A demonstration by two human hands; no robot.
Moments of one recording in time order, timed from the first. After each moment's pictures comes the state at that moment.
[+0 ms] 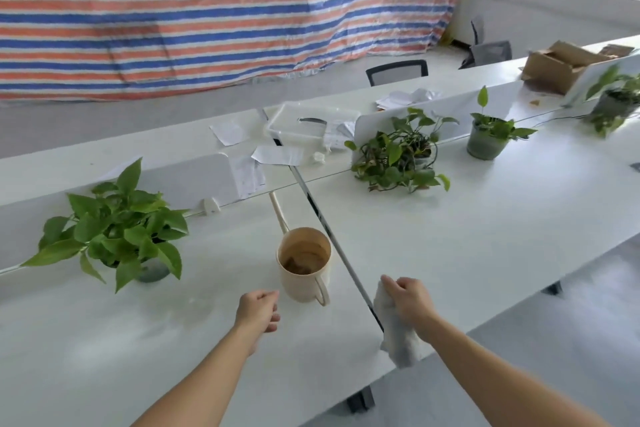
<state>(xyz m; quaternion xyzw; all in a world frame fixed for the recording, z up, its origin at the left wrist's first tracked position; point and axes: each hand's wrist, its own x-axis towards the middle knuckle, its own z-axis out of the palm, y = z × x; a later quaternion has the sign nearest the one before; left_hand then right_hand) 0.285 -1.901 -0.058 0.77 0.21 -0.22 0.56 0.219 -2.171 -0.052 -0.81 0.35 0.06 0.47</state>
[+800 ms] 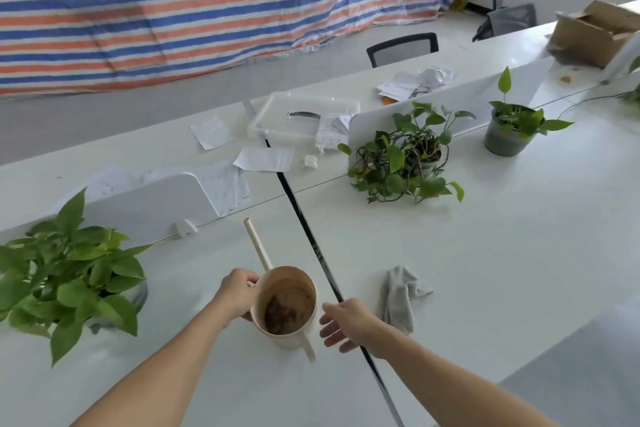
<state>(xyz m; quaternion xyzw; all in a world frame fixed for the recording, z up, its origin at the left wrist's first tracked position) 0.431 -1.949 -0.049 0.87 0.10 -0.27 0.39 0.331 -2.165 -0.070 -0.72 0.24 0.33 0.56</state>
